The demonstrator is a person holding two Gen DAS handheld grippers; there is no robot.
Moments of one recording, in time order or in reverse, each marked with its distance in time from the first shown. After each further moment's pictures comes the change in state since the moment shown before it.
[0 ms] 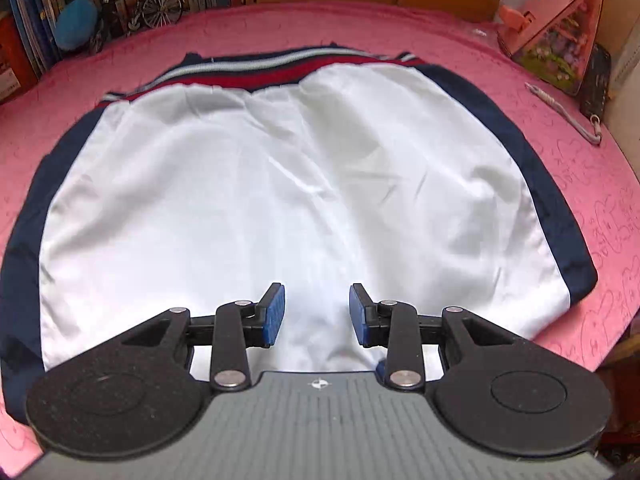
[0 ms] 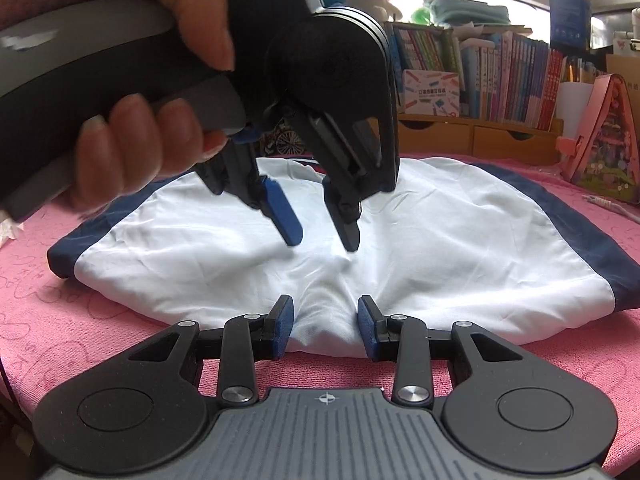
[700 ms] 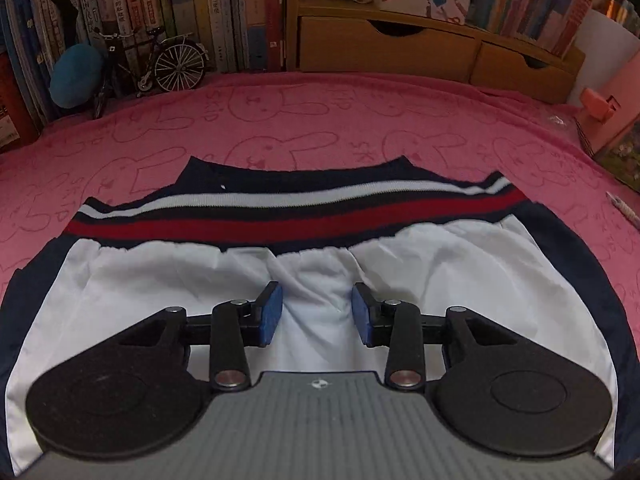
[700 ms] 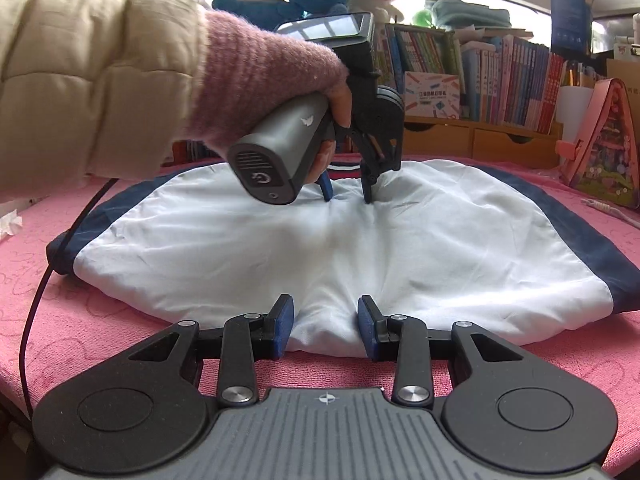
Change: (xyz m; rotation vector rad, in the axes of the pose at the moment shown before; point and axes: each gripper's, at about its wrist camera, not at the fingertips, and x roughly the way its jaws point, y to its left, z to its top) left arm 0.067 0.026 0.115 -0.132 -0.186 0.108; right arm 0.002 0.004 -0.002 -0.013 -0.004 -0.007
